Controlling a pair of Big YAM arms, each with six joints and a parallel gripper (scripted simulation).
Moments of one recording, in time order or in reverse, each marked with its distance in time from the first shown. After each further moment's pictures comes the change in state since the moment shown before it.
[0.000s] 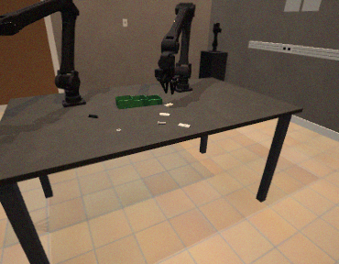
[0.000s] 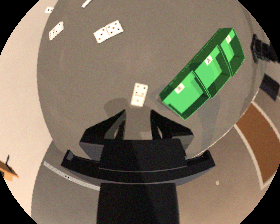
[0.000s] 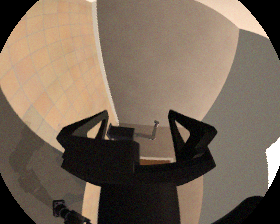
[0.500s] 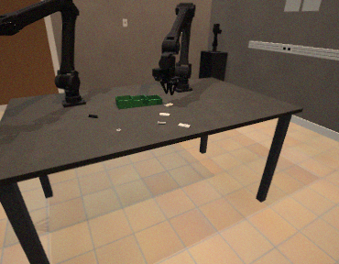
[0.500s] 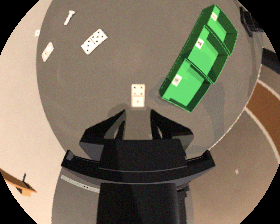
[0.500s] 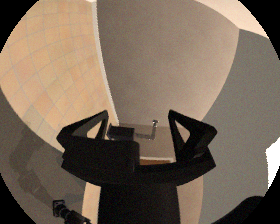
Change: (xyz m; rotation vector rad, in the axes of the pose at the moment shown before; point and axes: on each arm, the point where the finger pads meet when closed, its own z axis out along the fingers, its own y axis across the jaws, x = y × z) left arm 0.002 -0.001 0.004 0.007 -0.023 0.210; right arm 0.000 0.000 0.000 0.000 0.000 0.000
